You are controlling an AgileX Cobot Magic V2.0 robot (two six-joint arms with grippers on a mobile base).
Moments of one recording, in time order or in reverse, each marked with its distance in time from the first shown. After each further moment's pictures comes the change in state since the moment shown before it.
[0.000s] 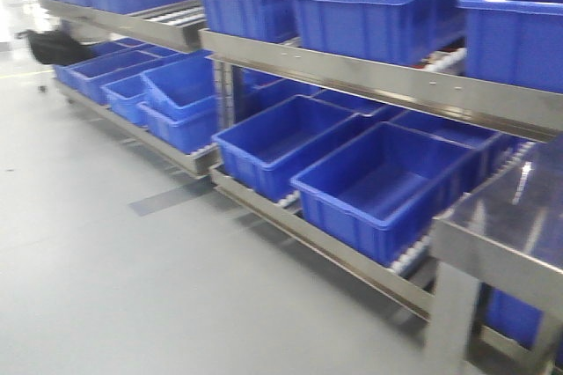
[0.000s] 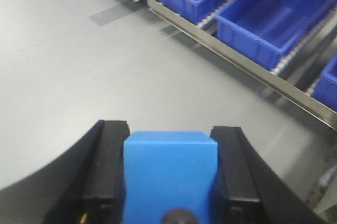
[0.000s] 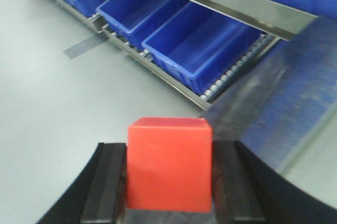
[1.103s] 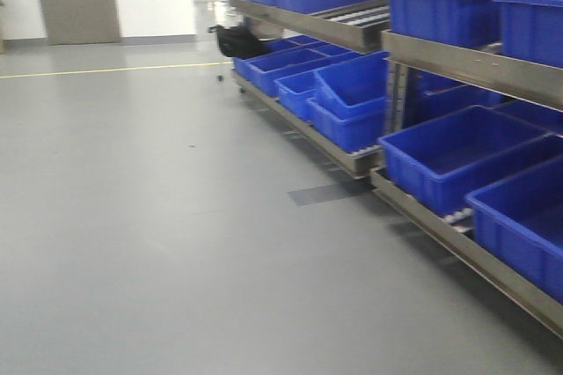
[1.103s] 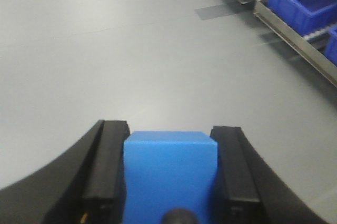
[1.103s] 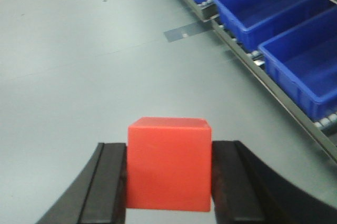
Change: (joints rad) left arm 0.000 0.000 0.000 0.000 0.000 0.000; right arm 0.000 0.000 0.000 0.000 0.000 0.000
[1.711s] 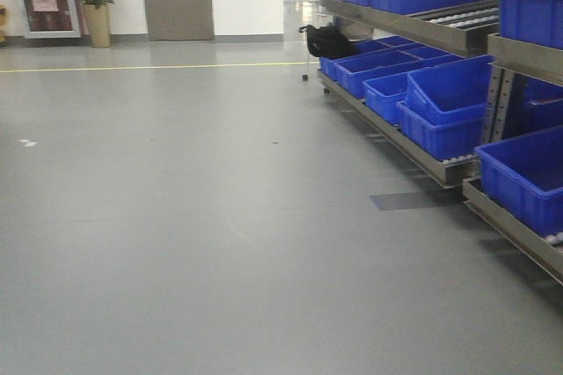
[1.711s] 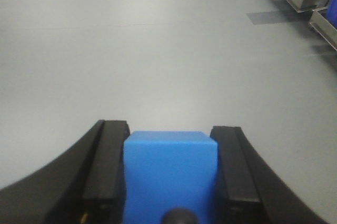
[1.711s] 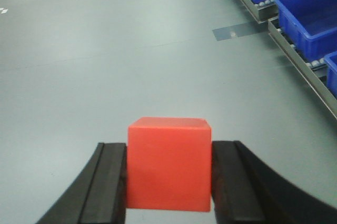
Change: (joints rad) left arm 0.000 0.000 0.000 0.000 0.000 0.000; right arm 0.000 0.000 0.000 0.000 0.000 0.000
